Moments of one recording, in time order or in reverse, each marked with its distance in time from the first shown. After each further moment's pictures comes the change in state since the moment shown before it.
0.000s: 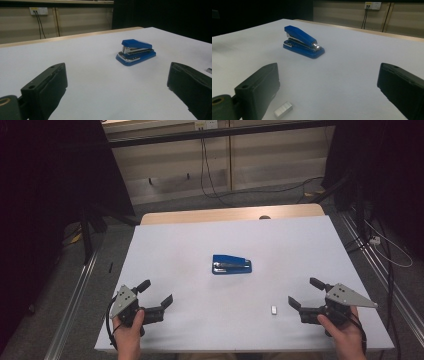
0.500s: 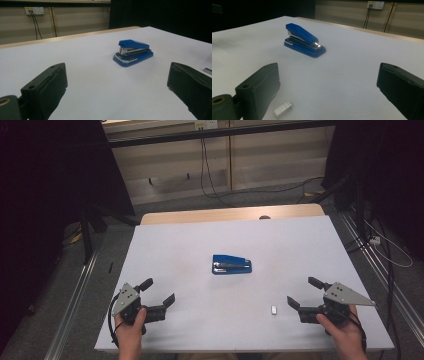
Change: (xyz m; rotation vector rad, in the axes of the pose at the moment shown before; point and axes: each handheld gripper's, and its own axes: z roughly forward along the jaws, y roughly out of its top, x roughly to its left) left arm -0.003 0.005 0.008 0.006 -0.024 0.013; right arm -0.001 0.002 0.003 0.018 0.009 -0.032
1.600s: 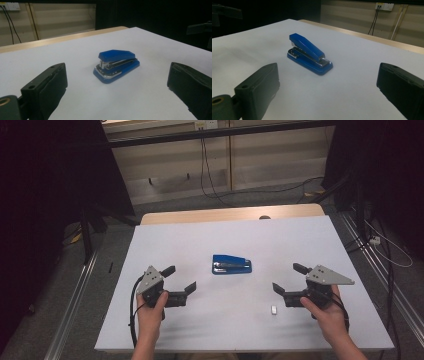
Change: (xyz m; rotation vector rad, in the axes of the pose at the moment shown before) left arm -0.019 0.027 0.059 0.040 -0.108 -0.017; right arm 0.005 0.034 0.042 0.015 0.046 -0.013
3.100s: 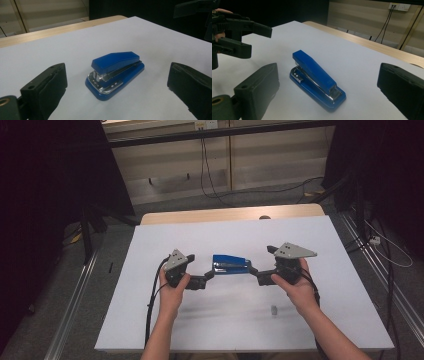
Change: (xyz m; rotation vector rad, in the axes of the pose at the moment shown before) left arm 0.005 0.013 0.071 0.095 -0.043 0.000; right arm 0.010 0.043 0.074 0.038 0.051 -0.030
